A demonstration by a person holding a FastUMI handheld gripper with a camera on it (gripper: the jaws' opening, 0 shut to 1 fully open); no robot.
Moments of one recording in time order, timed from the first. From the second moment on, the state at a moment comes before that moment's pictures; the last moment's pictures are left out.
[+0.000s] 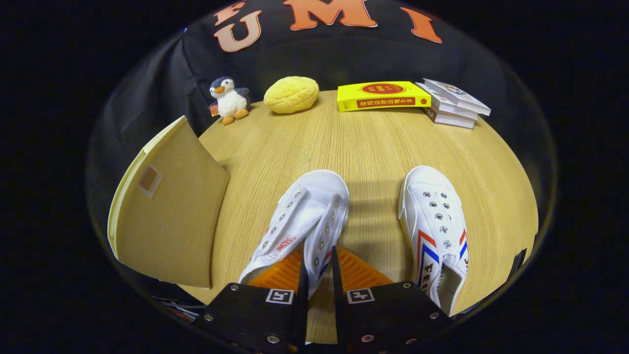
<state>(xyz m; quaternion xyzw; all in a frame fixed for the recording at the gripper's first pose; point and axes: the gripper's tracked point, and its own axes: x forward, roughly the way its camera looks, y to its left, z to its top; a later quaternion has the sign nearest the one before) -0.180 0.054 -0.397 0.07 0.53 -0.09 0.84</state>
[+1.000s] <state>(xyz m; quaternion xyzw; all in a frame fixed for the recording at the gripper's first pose) -0.096 0.082 -0.277 0.13 0.45 -0.14 0.87</state>
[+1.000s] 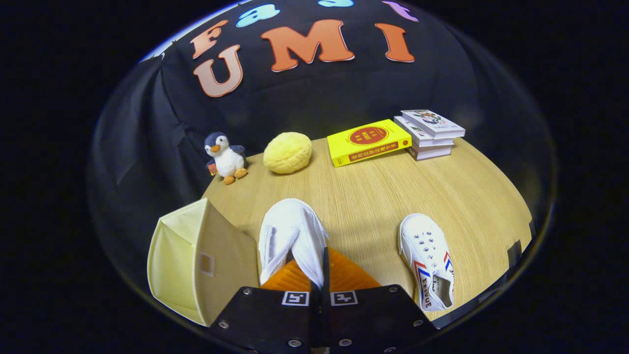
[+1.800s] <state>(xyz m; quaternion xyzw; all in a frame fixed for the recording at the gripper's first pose) -0.028 0.316 -0.274 0.14 0.54 0.04 0.83</state>
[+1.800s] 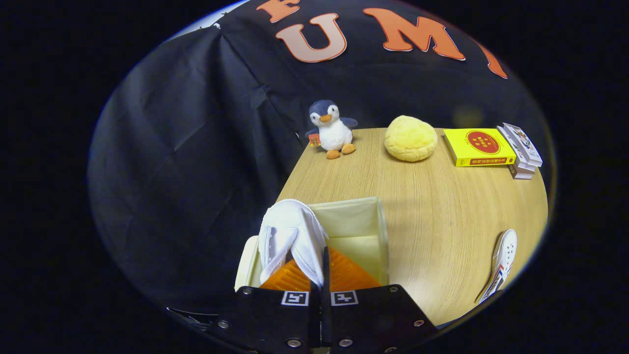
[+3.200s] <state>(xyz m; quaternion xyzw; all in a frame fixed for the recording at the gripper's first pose) -0.061 0.335 -0.288 0.20 0.61 0.08 0.76</state>
